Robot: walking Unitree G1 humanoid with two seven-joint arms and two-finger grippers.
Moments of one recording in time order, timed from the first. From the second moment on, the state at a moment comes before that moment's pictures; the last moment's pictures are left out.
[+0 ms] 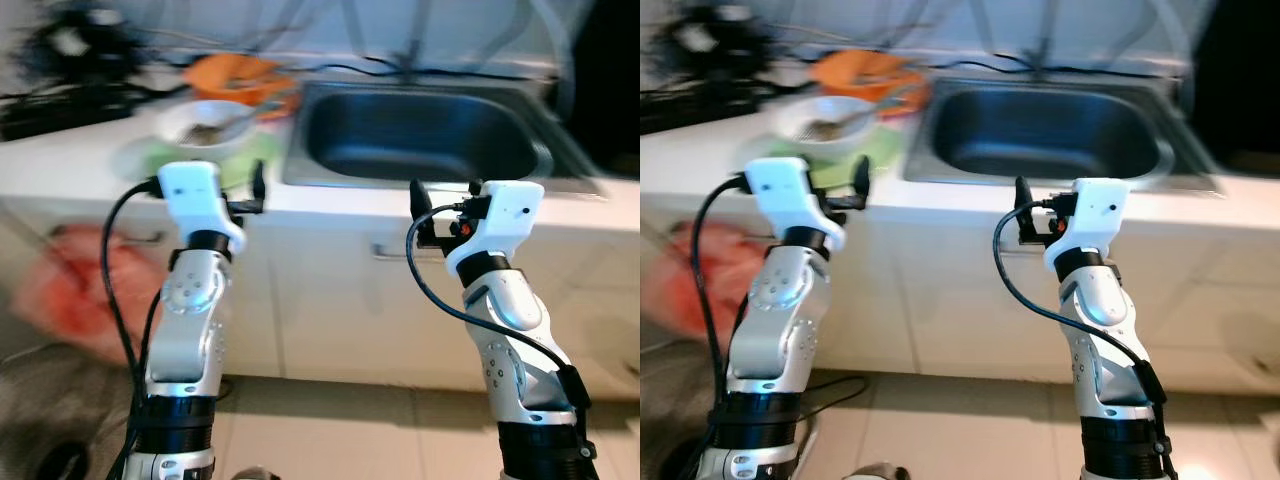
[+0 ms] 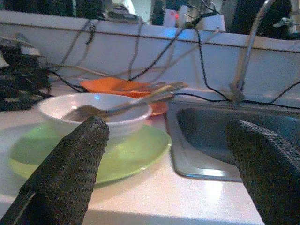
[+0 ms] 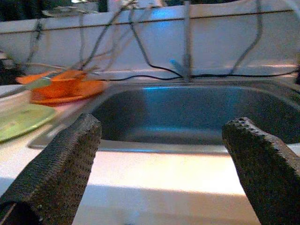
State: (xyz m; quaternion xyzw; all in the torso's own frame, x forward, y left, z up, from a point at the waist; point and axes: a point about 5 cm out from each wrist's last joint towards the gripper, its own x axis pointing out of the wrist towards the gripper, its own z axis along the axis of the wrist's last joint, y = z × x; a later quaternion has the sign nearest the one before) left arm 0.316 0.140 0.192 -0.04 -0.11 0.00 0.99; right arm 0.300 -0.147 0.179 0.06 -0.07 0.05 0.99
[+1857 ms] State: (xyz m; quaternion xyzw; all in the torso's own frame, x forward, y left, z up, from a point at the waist) left arm 0.318 0.147 0.198 -0.05 -0.12 -0.01 0.99; right arm 0.302 -0.129 0.185 0.02 -0.06 0.08 0.99
